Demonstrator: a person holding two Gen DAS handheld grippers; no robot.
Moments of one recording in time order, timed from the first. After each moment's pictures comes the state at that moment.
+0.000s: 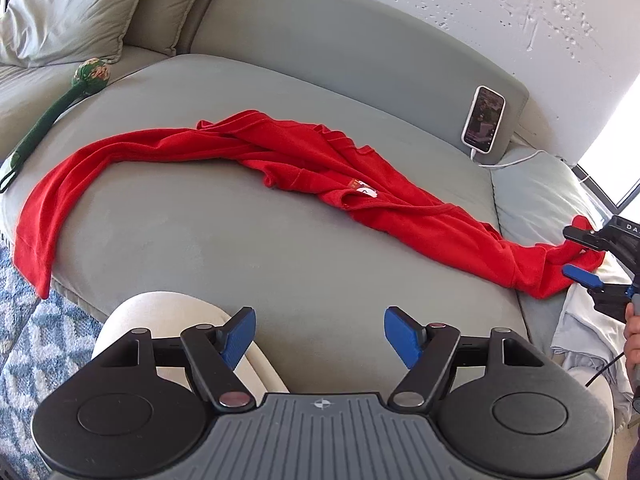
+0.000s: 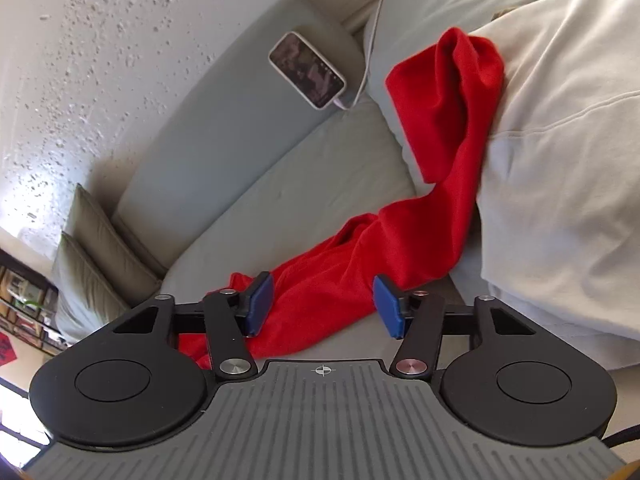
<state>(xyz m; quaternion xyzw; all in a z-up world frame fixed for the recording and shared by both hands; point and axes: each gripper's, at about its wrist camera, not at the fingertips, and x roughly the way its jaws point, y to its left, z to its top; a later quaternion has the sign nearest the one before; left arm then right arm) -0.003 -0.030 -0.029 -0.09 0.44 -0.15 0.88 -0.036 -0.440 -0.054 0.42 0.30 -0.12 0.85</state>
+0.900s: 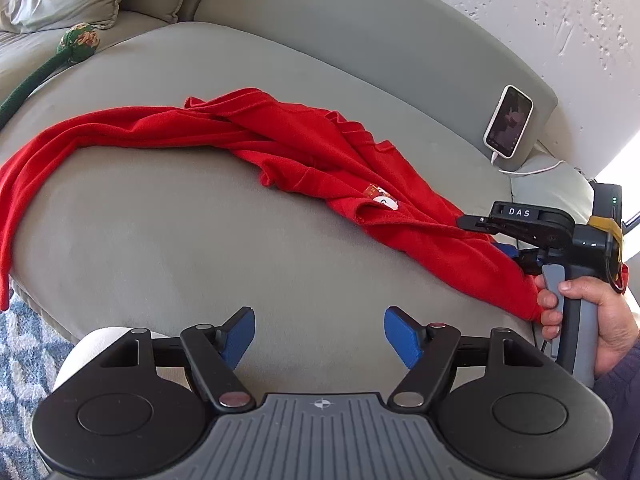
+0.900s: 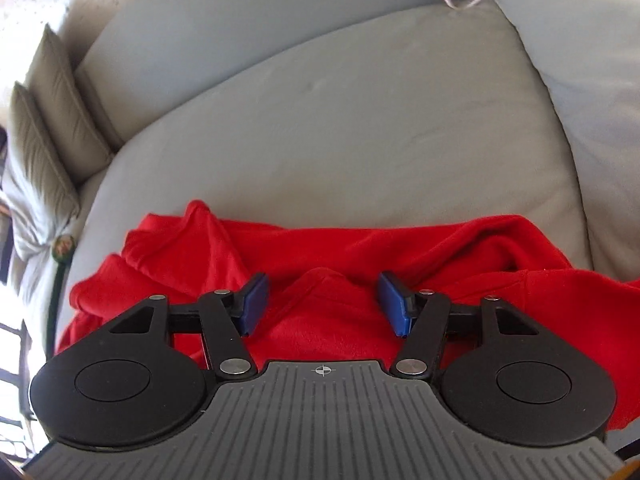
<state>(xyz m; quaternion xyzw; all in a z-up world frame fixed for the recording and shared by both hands) 0.056 -0.044 -0.056 -0.11 0.48 -0.15 0.86 0.155 -0.383 -0.115 0.25 0.45 -0.04 0.86</state>
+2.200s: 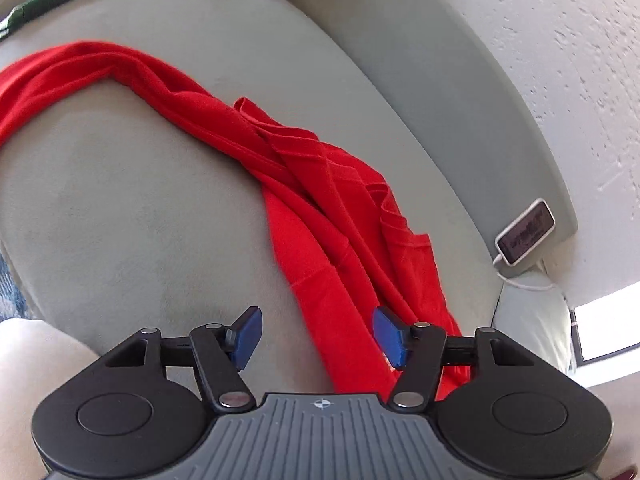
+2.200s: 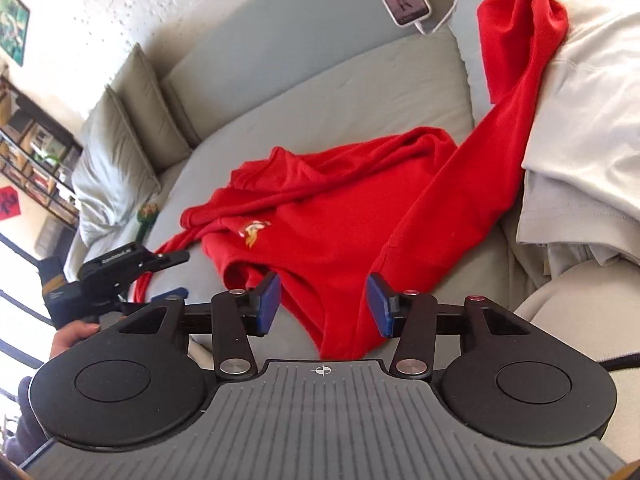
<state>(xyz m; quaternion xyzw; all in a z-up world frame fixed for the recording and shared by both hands) 0.111 -0.018 -0.085 -0.33 0.48 -0.08 0.81 -0.091 -0.389 -0.038 0.33 0.38 0.00 0.86</state>
